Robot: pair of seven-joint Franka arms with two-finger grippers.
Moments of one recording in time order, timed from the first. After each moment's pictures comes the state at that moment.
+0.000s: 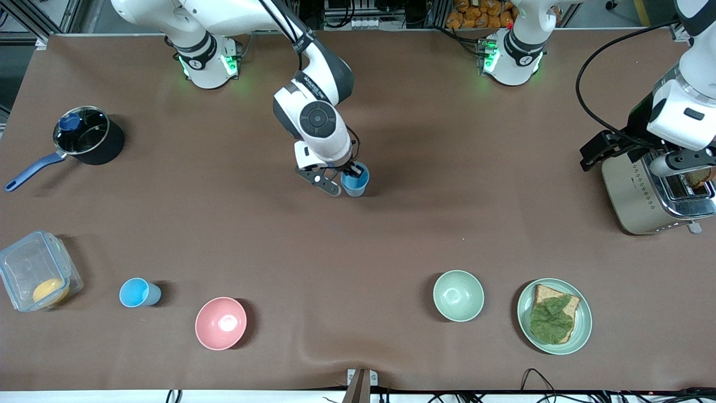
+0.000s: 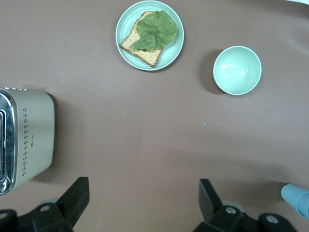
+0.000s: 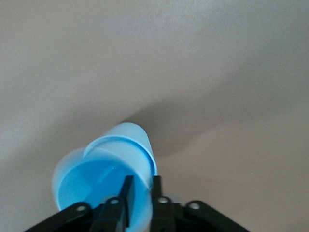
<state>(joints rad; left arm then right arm) 0.10 0.00 -0.24 -1.62 0.02 1.70 -0.34 0.71 0.51 0.06 -1.72 0.16 2.18 1.26</state>
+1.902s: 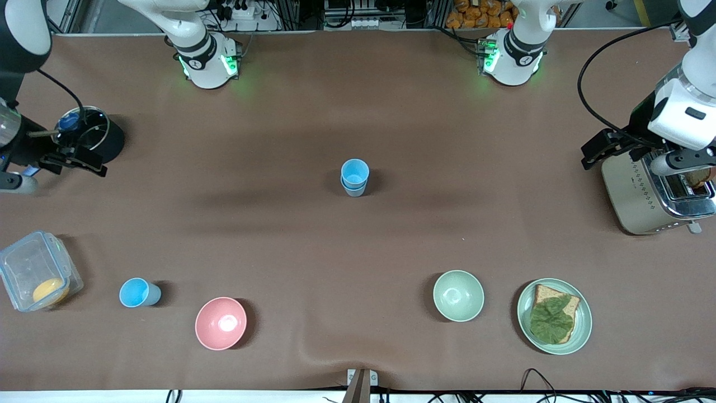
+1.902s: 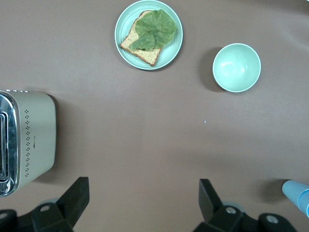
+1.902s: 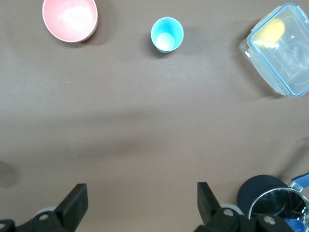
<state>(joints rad) 0.10 0.00 -0.24 -1.60 0.02 1.68 -0.32 -0.09 0.01 0.06 -1.68 0.01 1.67 0.05</state>
